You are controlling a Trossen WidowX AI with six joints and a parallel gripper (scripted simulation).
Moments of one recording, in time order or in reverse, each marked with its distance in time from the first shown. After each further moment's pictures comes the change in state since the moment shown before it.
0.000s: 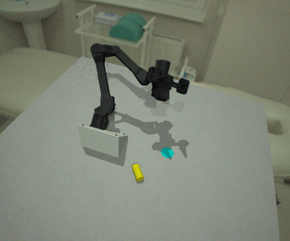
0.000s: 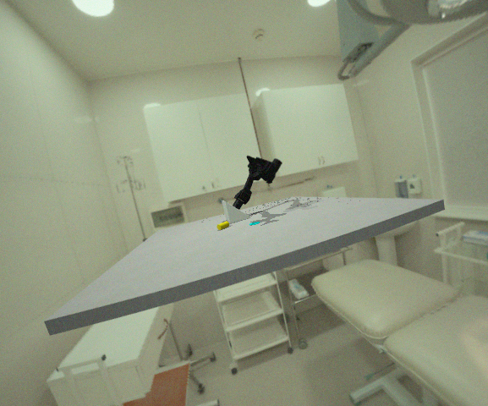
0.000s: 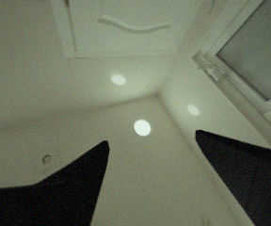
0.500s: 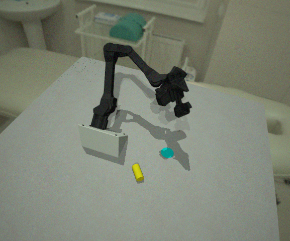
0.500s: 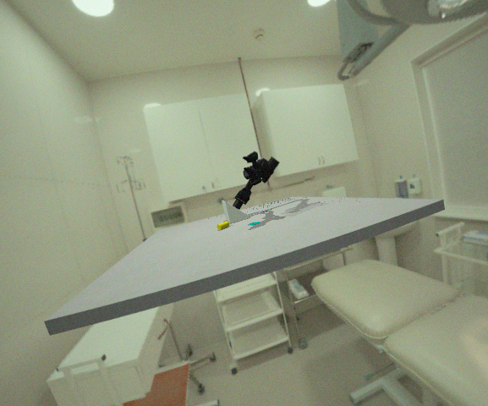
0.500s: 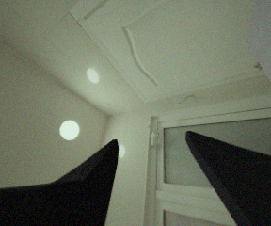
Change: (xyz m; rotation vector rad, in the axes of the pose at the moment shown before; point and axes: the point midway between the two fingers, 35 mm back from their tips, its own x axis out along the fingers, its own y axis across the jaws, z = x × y) arm 0.052 -0.041 0.059 -0.904 -0.162 -0.194
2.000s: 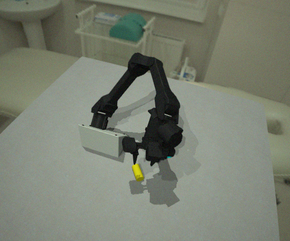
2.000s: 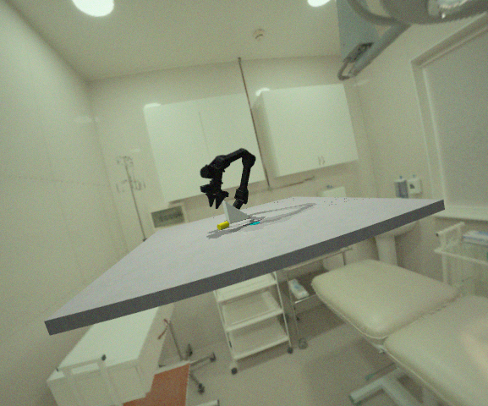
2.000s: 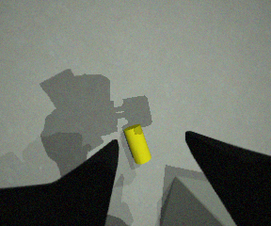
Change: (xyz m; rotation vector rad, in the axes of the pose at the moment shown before) arm 0.052 -0.142 0.225 -1.368 0.929 -1.765
